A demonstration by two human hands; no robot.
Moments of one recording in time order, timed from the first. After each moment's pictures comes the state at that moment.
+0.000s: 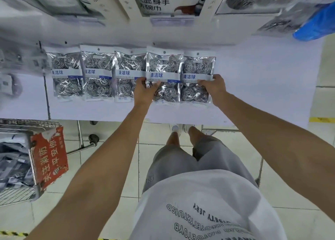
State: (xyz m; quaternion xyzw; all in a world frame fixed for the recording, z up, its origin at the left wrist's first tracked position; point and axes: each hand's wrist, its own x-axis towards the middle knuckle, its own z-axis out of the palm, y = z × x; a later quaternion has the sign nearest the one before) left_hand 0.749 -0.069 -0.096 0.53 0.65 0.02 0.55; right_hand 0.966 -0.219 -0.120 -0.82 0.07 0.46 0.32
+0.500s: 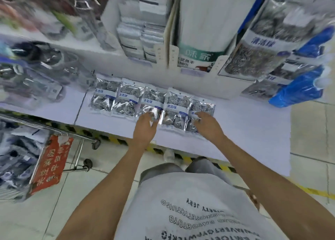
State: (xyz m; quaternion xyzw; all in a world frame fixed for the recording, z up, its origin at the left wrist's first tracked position) left_hand 0.657 -0.113 0.010 0.72 0.57 0.03 0.40; right_hand 0.897 -0.232 0.026 -0.82 -0.37 0.41 0.16
